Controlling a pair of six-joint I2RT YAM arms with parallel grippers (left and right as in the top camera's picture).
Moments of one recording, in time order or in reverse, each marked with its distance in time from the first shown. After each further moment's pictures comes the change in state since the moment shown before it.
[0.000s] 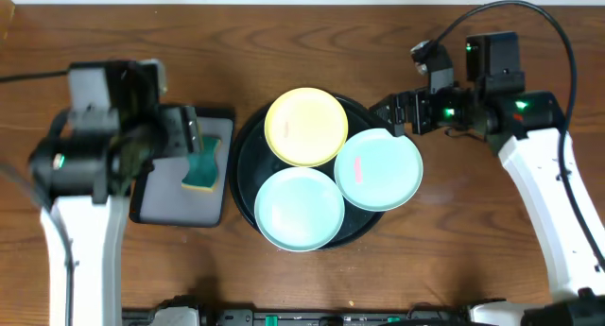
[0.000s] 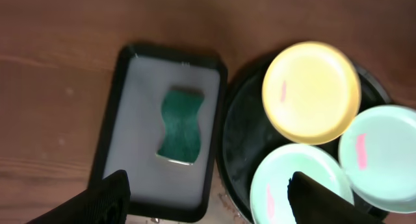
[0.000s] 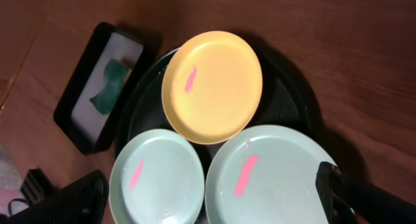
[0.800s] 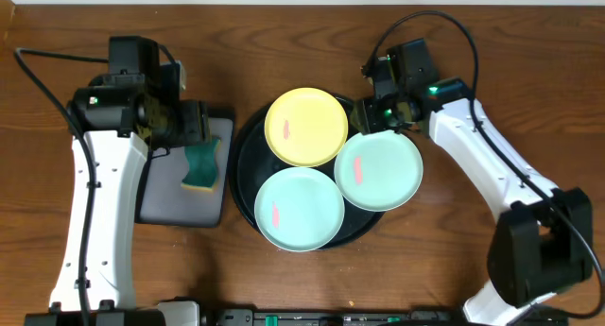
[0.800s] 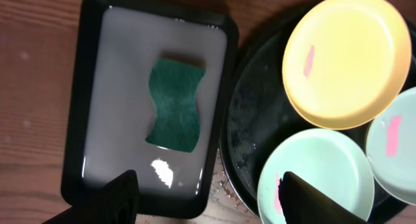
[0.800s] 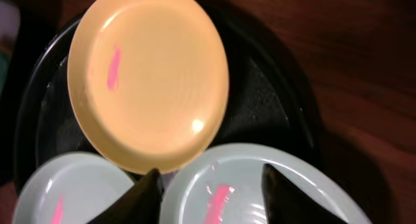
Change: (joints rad) left arm 0.000 0.206 -0.027 0.000 0.015 -0.003; right arm 0.179 0.303 0.000 0.156 0.289 0.121
